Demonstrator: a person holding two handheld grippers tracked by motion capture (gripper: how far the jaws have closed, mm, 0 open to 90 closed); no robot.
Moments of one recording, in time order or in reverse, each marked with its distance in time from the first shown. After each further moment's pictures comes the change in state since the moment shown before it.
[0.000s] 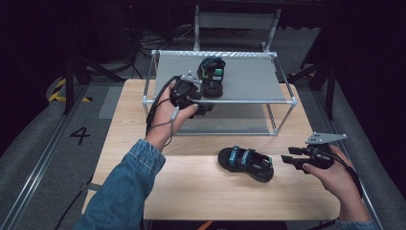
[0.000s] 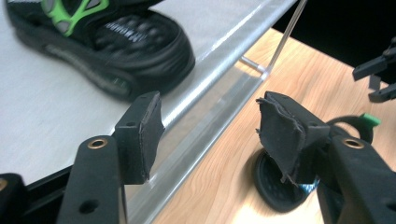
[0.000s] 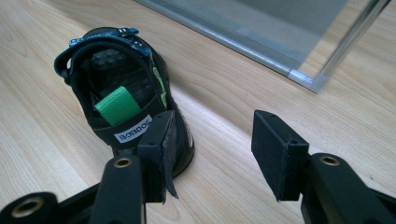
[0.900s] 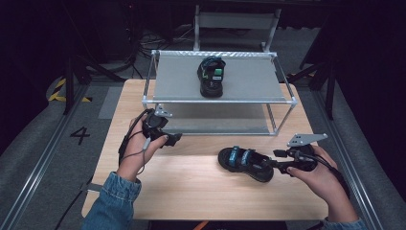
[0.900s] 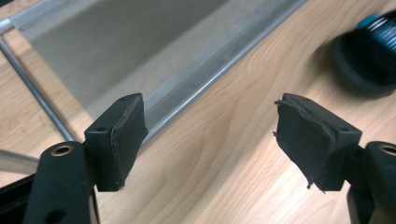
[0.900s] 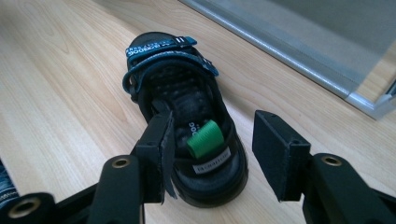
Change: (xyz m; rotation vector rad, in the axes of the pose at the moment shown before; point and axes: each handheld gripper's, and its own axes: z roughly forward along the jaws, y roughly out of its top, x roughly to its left) left arm 0.024 -0.111 -0.008 0.175 0.155 -0.031; right arm 0.047 0.026 0.015 0.044 0.044 -0.071
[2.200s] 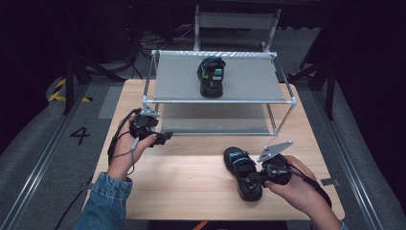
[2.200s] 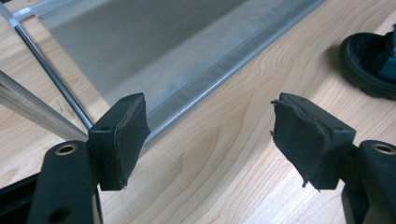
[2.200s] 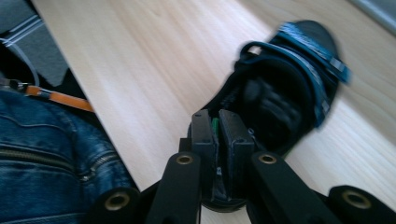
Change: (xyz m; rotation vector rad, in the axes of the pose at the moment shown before) left arm 0.022 -0.018 -0.012 -0.045 -0.023 -0.059; right arm 0.080 0.029 0.015 0.214 0.149 -0.096
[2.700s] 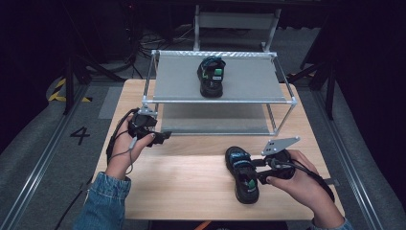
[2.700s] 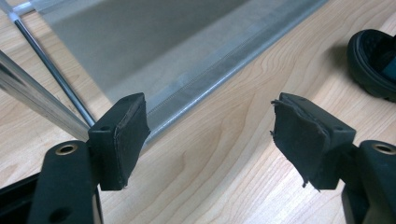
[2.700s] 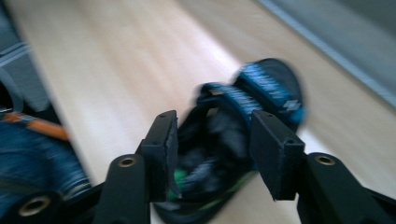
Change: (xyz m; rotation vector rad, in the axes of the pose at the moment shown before) left arm 0.006 -0.001 0.000 0.000 -0.012 -0.026; right arm -0.019 0.002 -0.007 -0.124 -0.061 -0.026
